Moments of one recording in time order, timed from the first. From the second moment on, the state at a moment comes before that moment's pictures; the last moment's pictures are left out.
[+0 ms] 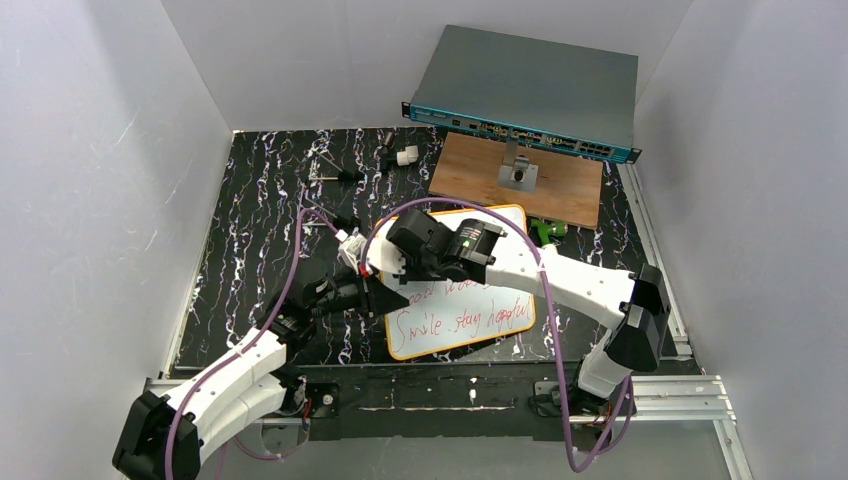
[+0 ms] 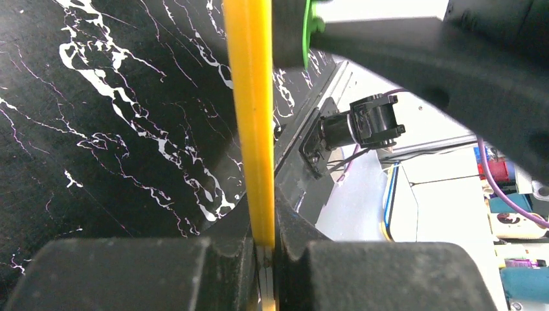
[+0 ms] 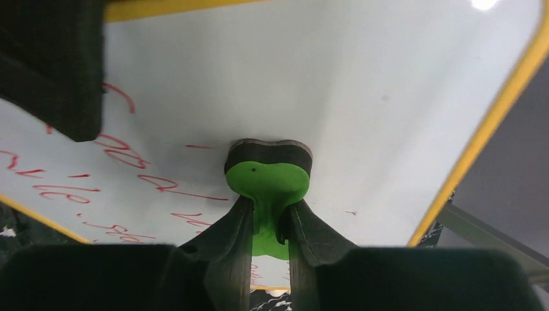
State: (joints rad) left arm -0.55 0.81 0.31 0.20 0.65 -0.74; right arm 1.17 1.63 1.54 -0.92 0.22 -0.60
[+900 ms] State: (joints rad) left arm -0.55 0.79 0.31 0.20 0.64 -0.74; right arm 1.25 1.64 1.52 -0.87 0.21 -0.59
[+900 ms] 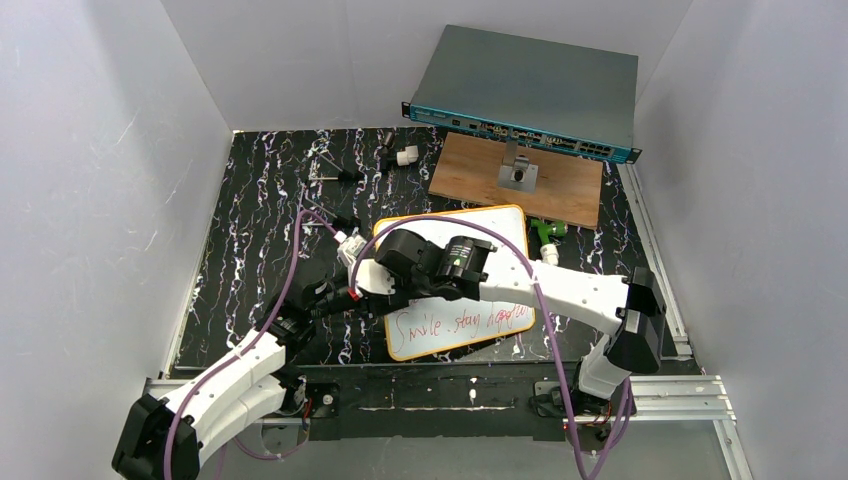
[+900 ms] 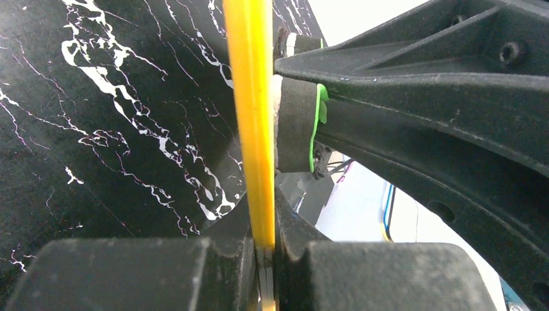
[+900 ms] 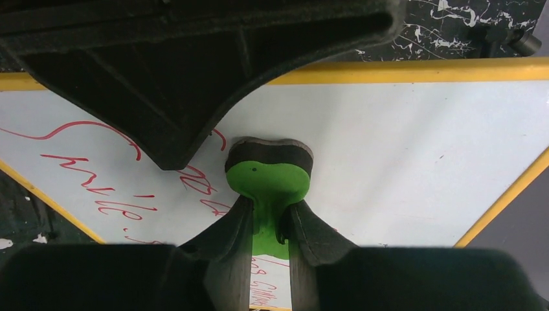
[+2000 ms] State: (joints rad) left arm -0.55 0.78 0.30 0.20 0.62 -0.75; right arm 1.15 1.61 1.51 -0.87 0.26 -0.58
